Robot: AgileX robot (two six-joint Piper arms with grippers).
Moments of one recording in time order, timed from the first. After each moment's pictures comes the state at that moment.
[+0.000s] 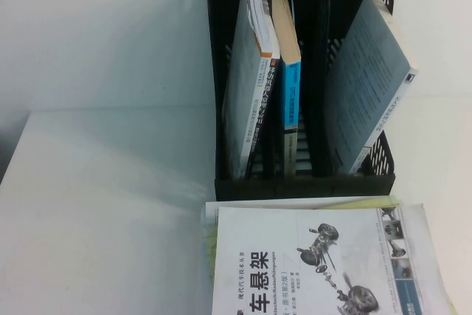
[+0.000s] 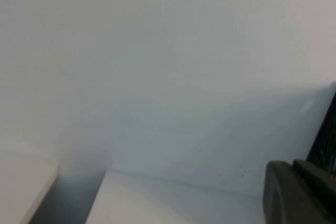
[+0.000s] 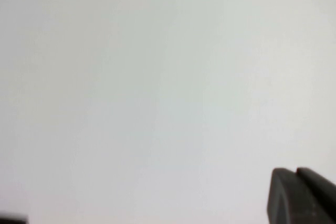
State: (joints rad) right arm -0.10 0.35 -0.52 0.06 -0.24 -0.20; left arm -0.02 0.42 -0.47 0.42 0.16 -0.70
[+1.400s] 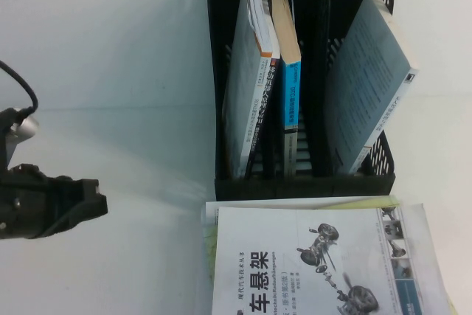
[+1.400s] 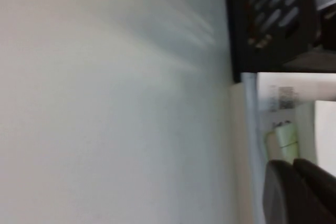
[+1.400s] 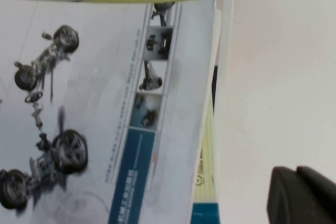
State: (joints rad) right arm 0.10 0.80 -0.51 0.32 0.72 -0.17; left arm 0.03 1.20 -0.74 -0.85 0.68 0.47
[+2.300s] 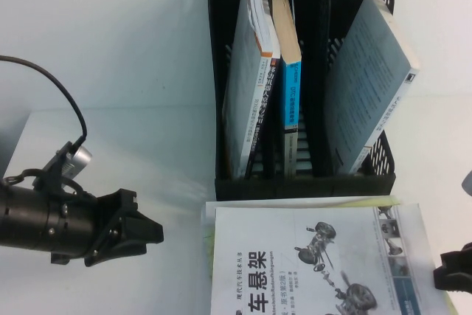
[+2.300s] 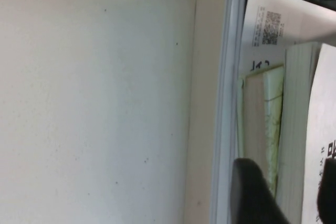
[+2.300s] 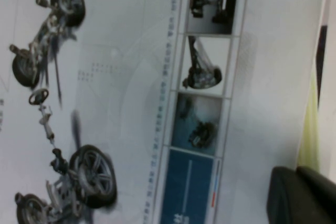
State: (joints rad) right arm 0.10 1.32 -0.56 0.75 0.65 -0.51; left arm 0.02 1.52 -0.76 -1.11 0.88 0.58
